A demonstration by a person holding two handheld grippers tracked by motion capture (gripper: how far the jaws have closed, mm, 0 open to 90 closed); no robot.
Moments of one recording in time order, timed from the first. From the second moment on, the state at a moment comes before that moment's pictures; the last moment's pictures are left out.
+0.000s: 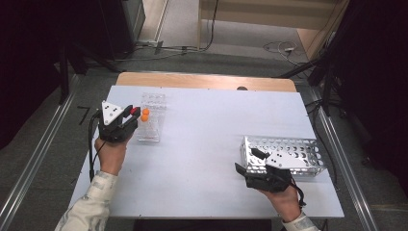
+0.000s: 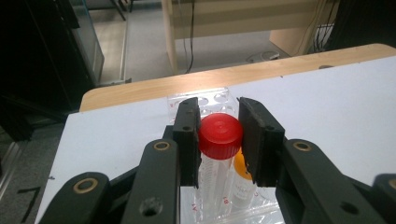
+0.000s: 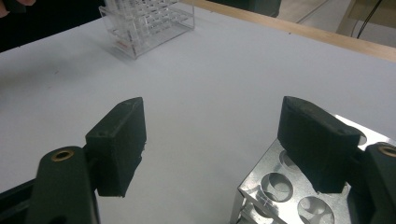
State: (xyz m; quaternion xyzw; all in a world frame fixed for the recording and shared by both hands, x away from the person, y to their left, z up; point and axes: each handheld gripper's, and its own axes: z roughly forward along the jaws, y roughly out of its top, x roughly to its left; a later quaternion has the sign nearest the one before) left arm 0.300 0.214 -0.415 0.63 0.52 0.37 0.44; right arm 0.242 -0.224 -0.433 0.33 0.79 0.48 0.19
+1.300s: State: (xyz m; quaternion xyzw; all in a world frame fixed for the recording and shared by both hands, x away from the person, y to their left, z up) left arm 0.262 0.206 -0.416 0.62 0.54 0.32 0.46; right arm 0.250 -0.236 -0.434 0.35 0.78 0.48 0.20
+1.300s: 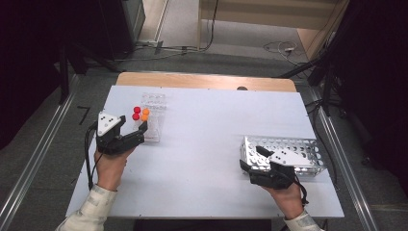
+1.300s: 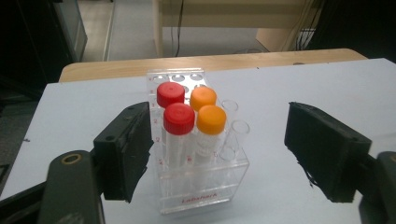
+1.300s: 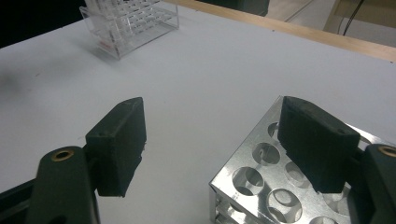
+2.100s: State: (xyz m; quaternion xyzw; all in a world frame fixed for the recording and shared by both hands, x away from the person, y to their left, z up) left arm 0.226 0.211 -0.443 0.63 0.54 0.32 0.45; right arm 0.251 -0.279 -0.436 0.39 0.76 0.47 0.23
